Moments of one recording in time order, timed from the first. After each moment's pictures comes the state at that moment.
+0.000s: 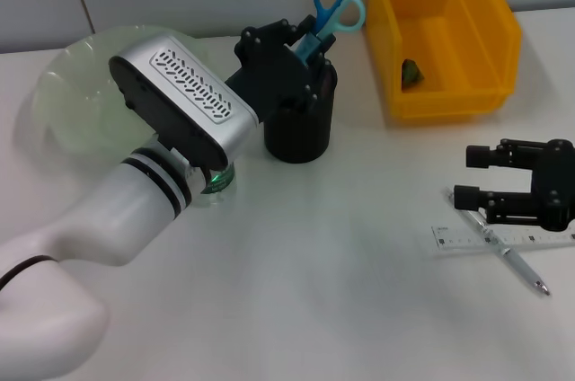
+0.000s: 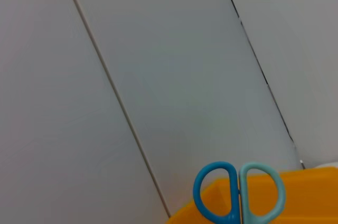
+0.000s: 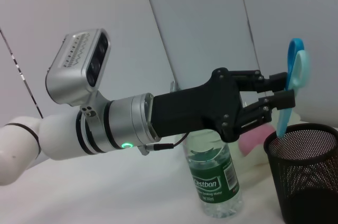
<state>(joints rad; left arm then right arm) -0.69 -2.08 2.50 0.60 2.38 -0.73 -2.82 0.30 2.08 -0.61 -1.01 -1.95 -1.81 1.57</state>
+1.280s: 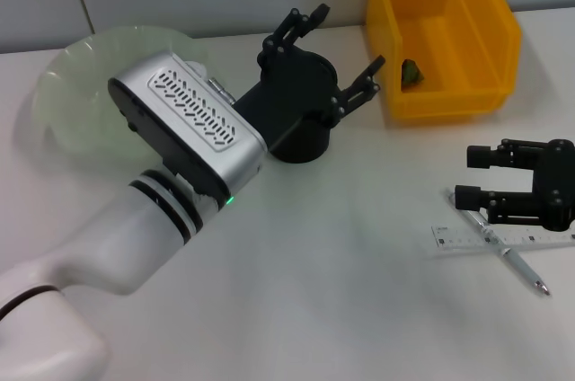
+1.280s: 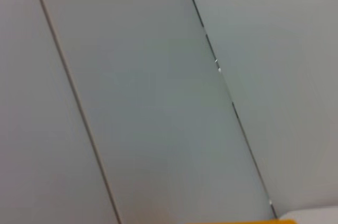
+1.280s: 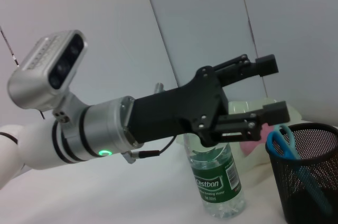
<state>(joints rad) -0.59 -2.07 2.47 0.75 2.51 -0.73 -2.85 0.30 2.08 -0.61 -1.02 -1.95 -1.82 1.58</state>
